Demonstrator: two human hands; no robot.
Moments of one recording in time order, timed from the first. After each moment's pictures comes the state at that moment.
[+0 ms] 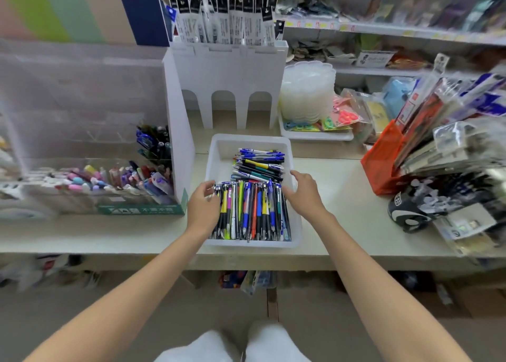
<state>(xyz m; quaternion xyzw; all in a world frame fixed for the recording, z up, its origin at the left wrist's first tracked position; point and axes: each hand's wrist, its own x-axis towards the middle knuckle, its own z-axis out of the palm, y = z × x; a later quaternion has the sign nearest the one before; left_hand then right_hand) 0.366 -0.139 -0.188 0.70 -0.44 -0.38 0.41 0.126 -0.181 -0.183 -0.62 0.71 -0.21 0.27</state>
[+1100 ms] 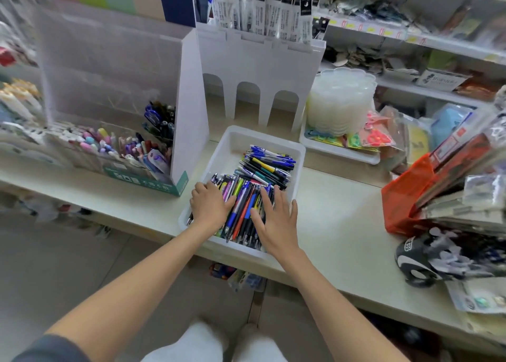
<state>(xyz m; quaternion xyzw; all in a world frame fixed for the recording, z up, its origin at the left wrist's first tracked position) 0.312 -0.149 -0.200 0.86 -0.48 -0.16 0.09 0.141 -0.152 -0.231 -0.79 0.58 -0.11 0.19</state>
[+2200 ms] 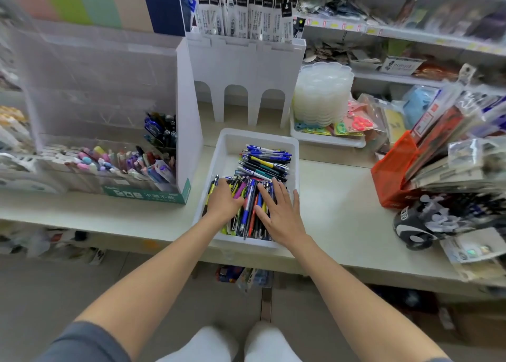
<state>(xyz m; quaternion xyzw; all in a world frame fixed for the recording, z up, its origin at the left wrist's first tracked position) 0.324 -0.153 -0.185 0.76 -0.51 -0.34 0.21 0.151 -0.147 -0.232 -0.81 0.58 -0.07 0.12</state>
